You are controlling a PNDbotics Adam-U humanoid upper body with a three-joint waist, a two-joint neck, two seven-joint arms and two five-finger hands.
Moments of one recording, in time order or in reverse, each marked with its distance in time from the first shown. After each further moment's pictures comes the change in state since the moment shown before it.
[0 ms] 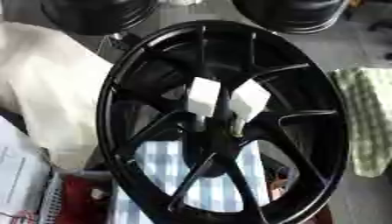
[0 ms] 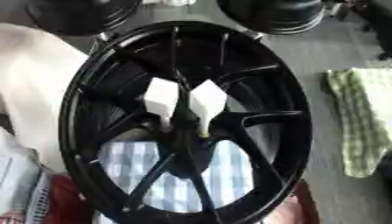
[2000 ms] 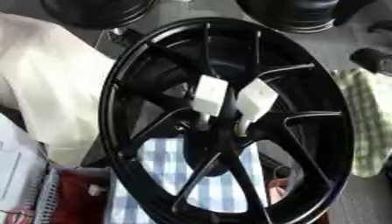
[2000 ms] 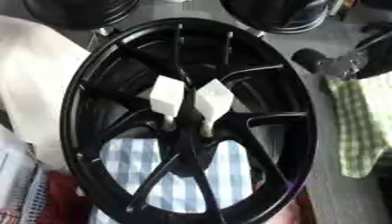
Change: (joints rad) left arm 0.006 0.001 0.004 0.000 -0.008 0.008 -0.003; right arm -0.147 -0.342 0.159 -0.146 0.345 -0.422 0.712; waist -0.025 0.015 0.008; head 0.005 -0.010
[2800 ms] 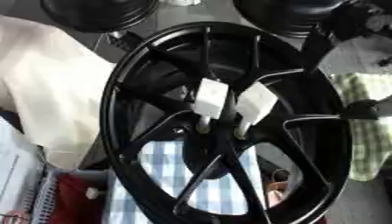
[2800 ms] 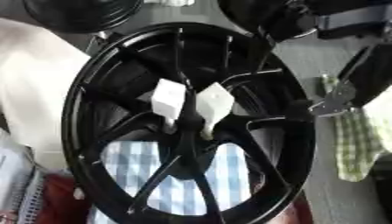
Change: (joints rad) left arm 0.000 0.000 -0.012 0.007 0.001 0.005 -0.012; right arm -0.172 0.033 0.170 -0.003 0.015 0.019 0.163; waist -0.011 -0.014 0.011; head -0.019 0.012
